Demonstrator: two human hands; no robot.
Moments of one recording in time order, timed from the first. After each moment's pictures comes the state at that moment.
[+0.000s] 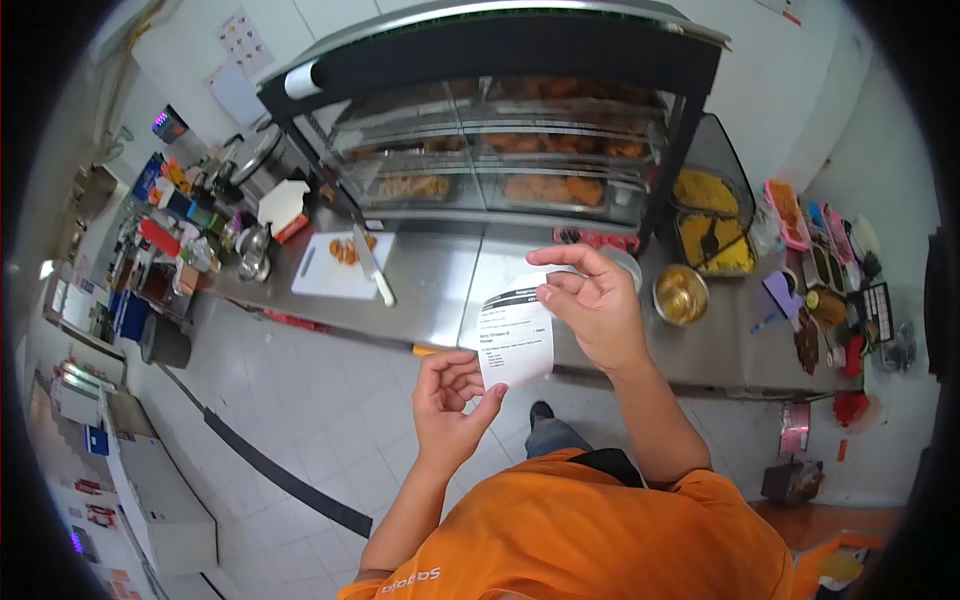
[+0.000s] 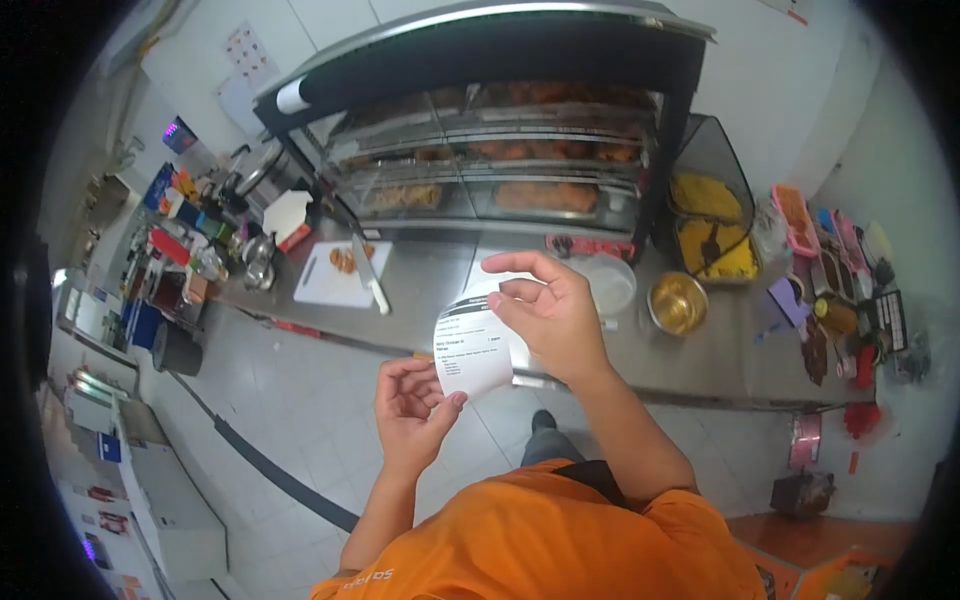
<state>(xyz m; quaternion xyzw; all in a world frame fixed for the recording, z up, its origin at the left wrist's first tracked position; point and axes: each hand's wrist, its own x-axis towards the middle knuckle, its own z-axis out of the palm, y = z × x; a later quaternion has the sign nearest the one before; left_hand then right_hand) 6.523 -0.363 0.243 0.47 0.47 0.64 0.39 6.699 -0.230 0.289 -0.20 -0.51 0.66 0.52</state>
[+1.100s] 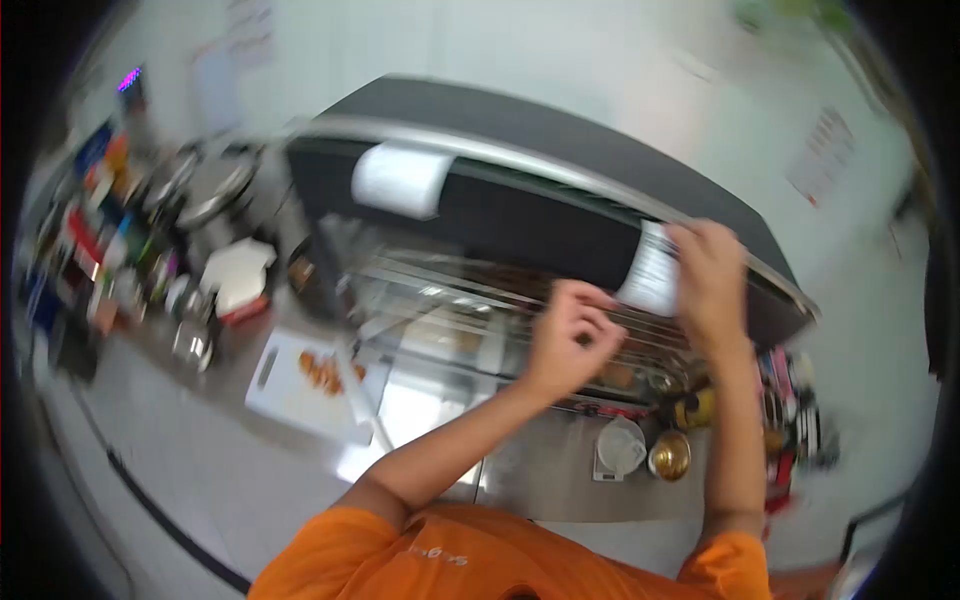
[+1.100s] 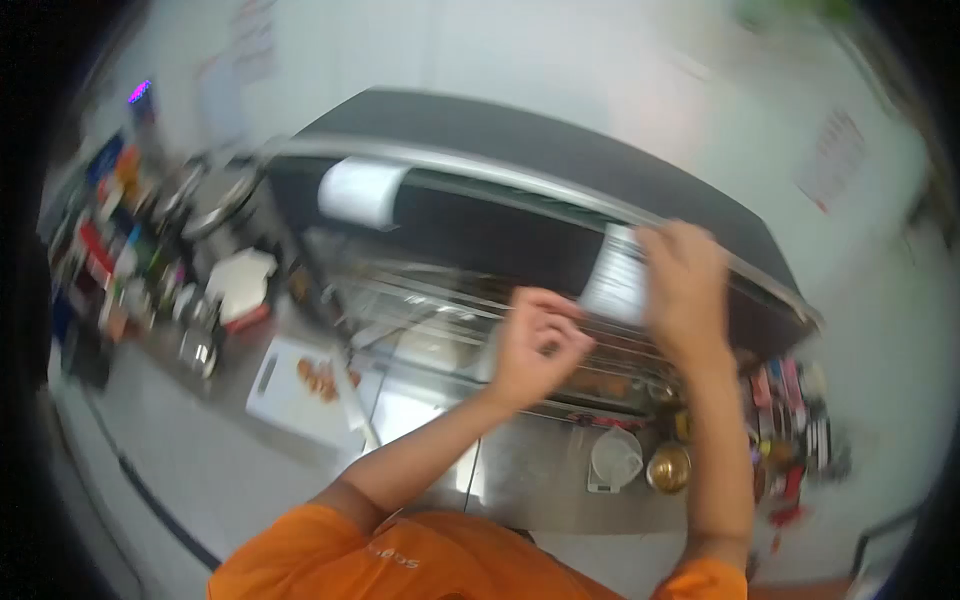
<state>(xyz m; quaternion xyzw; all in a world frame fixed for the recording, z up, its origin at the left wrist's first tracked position) 6.357 0.053 0.316 0.55 0.19 0.70 0.42 6.520 0.076 0.469 -0.35 -0.82 -0.33 0.30</state>
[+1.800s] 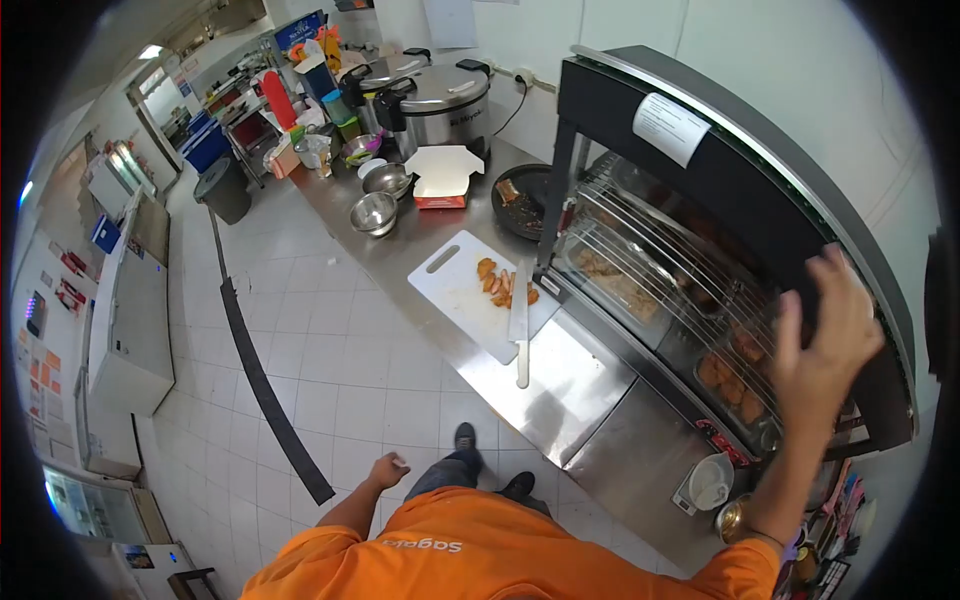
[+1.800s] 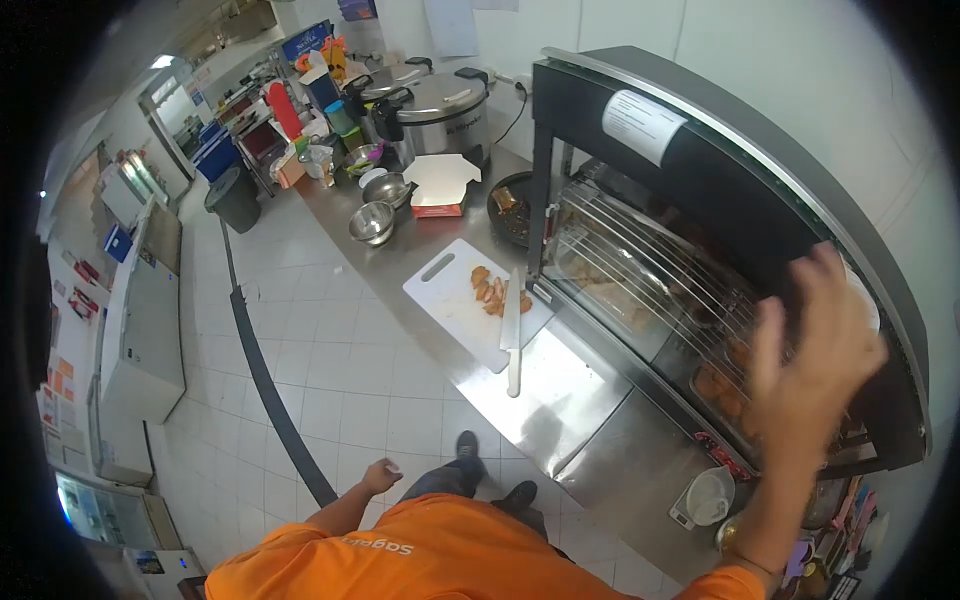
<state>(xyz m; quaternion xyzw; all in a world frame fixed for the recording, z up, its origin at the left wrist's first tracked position) 6.078 -0.503 -0.149 0.27 0.87 0.20 0.37 6.424 -0.029 0.453 -0.33 -0.81 -0.33 0.36</state>
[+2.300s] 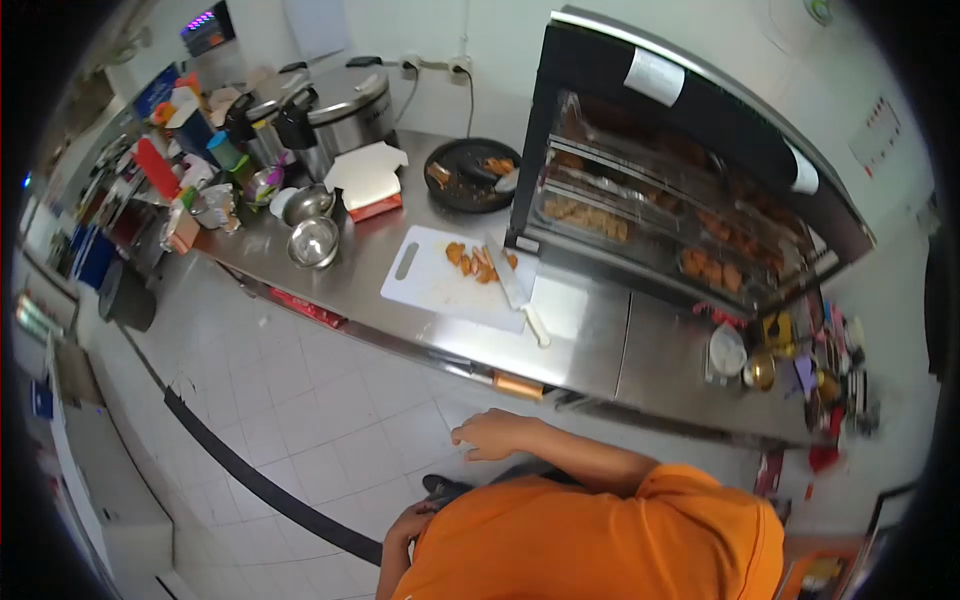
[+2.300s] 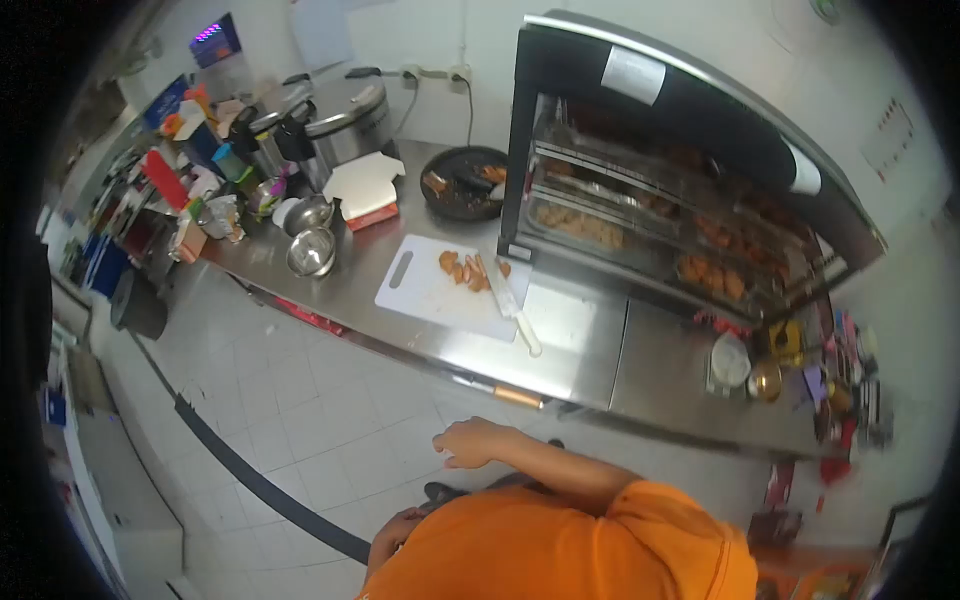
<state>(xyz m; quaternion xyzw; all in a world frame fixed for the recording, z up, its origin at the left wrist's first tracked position) 5.956 -0.596 -0.098 0.12 0.68 0.21 0.69 6.121 -0.281 0.093 -0.08 -0.92 0.35 -0.17</state>
